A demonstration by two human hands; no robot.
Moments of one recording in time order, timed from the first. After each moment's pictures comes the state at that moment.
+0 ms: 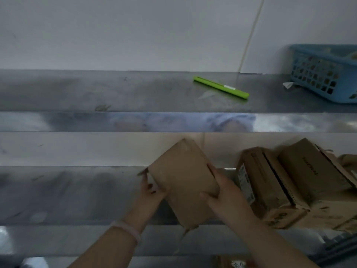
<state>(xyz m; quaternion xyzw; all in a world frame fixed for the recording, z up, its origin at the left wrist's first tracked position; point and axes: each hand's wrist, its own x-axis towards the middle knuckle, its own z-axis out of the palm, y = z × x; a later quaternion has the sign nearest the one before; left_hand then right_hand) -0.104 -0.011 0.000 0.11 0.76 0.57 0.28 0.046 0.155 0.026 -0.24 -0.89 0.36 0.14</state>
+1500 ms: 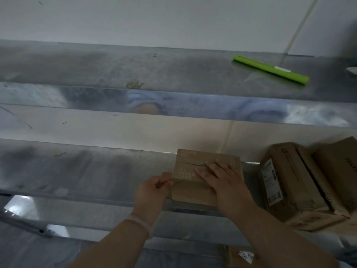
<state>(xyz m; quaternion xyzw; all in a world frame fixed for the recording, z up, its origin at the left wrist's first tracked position) -0.117 -0.043 -0.032 0.09 0.82 0.55 0.15 -0.004 0.153 -0.033 -0.08 -0.99 0.01 0.12</state>
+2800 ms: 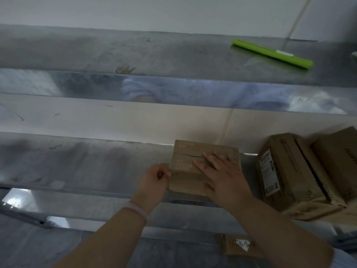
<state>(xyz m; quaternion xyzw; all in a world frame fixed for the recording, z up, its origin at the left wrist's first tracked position) -0.117 -0.033 -0.027 0.13 0.83 0.51 0.18 -0.001 0.152 -0.031 -0.08 -0.99 0.02 0.12</state>
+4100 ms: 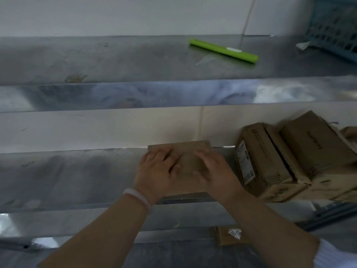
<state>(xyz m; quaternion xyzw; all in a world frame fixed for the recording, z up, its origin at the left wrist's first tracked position) -0.115 0.018 -0.017 0.46 0.87 0.15 -0.07 0.024 0.165 -0.020 -0.17 -0.93 0.27 0.20</state>
